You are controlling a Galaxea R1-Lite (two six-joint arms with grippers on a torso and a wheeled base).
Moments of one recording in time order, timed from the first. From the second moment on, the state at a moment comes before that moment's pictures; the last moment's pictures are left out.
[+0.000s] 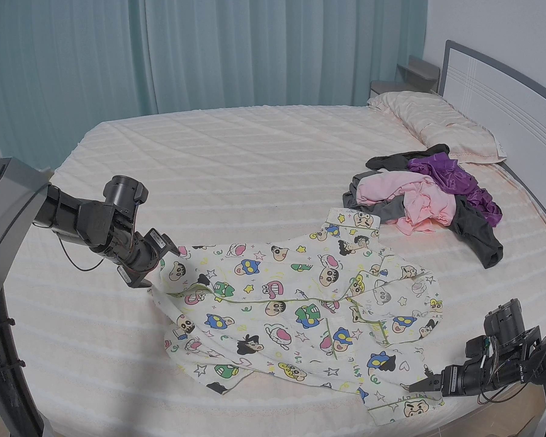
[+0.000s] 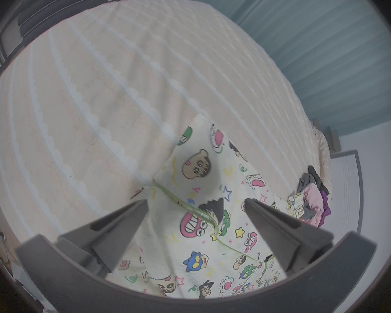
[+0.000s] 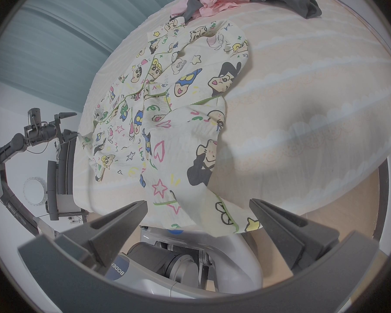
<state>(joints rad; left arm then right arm) -0.13 2.13 -1.32 0.14 -0.08 -0.93 0.25 1.75 -0.10 -0.59 0.26 0.48</state>
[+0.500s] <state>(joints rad) -0.04 2.13 -1.10 0.01 -0.23 -0.86 0.25 1.76 -0.10 -0.59 0.26 0.48</state>
